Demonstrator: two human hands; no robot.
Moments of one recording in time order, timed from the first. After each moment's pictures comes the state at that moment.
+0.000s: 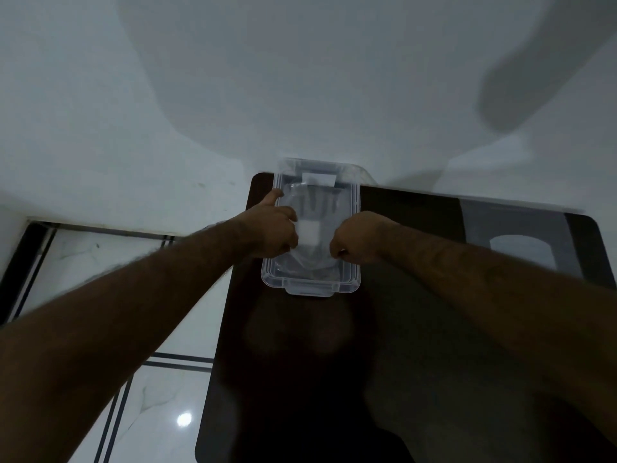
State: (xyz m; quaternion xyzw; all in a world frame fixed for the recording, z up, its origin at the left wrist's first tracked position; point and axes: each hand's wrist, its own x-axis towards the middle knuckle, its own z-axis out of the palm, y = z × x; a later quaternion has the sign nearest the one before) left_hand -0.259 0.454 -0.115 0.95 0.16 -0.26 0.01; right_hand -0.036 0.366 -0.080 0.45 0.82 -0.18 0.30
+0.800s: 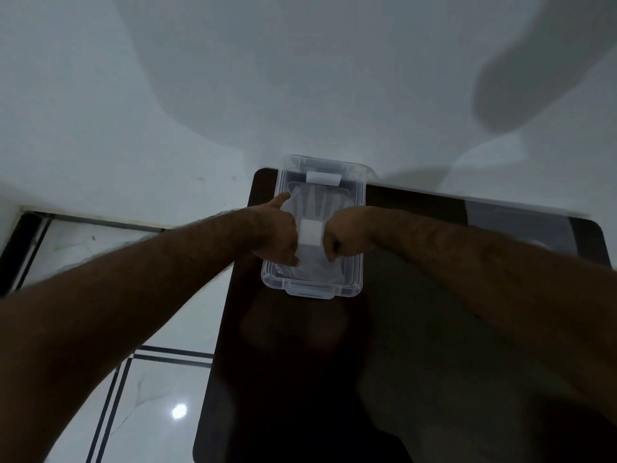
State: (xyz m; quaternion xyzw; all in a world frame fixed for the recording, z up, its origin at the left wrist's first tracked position) left_hand -0.243 0.458 -0.114 0.91 0.12 -0.39 0.06; right_hand -0.057 0.400 -0.068 0.44 0.78 -0.28 0.34
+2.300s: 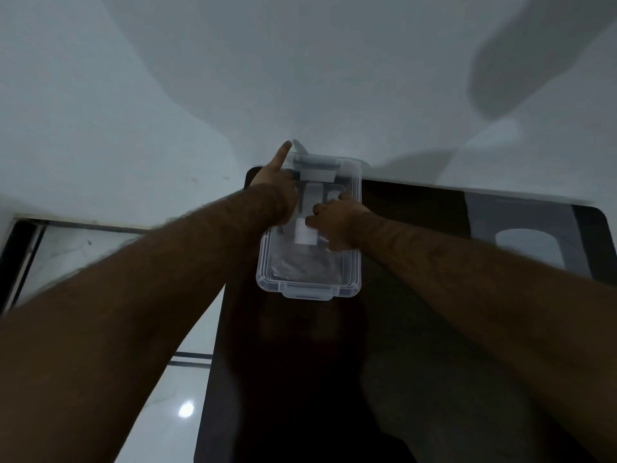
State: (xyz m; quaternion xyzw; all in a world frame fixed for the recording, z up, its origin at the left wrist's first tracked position) left_hand -0.210 0.504 -0.146 0.84 0.36 -0.40 -0.04; right_hand -0.060 0.404 -0.119 0.50 0.79 -0.12 0.32
